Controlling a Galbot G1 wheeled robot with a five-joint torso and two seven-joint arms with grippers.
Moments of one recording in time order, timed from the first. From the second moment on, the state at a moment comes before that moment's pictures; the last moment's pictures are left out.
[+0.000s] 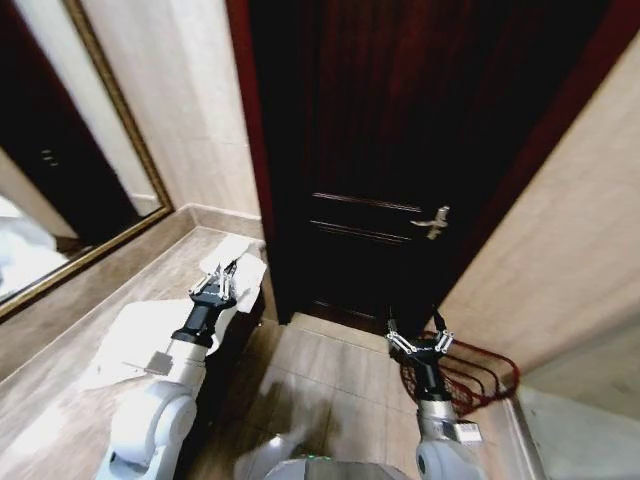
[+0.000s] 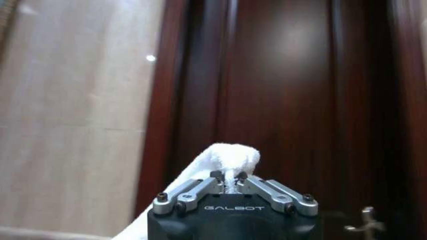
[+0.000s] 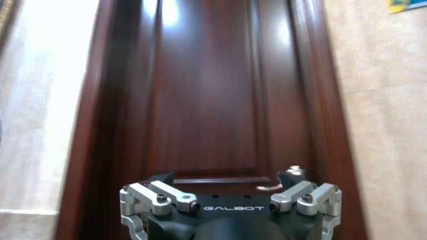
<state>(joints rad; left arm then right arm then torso) 1.58 -1.35 -0.70 -2.44 -0.41 0.04 0.14 -1.72 1.57 0.55 2.10 0.07 0.55 -0.11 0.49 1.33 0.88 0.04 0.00</state>
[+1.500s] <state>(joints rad) 1.57 -1.36 -0.69 -2.40 -0.43 0.00 0.14 -1.71 1.57 0.55 2.05 0.07 0.60 -0.11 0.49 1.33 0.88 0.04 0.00</state>
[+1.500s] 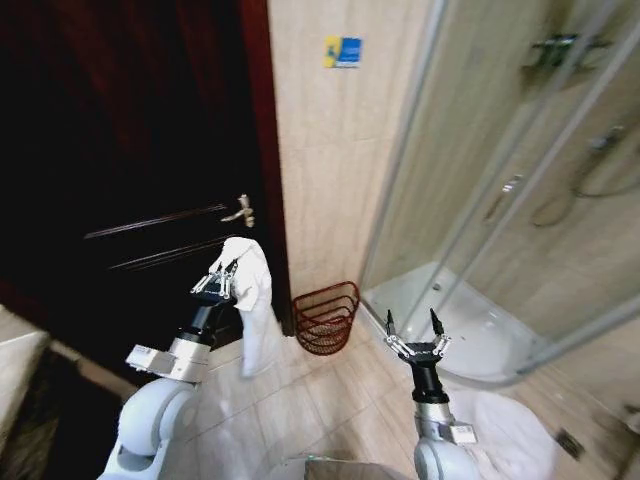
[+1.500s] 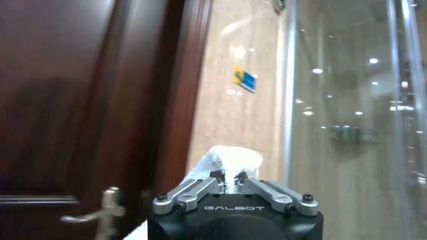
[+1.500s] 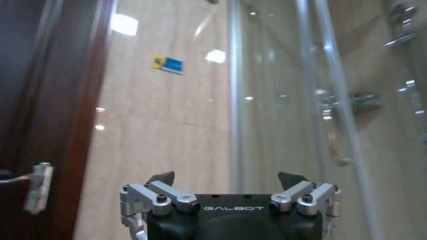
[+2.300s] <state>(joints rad) 1.58 -1.36 -0.62 -2.29 -0.40 -0.09 0.23 -1.72 1.58 0.55 2.01 0.07 0.64 -0.09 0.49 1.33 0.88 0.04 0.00</state>
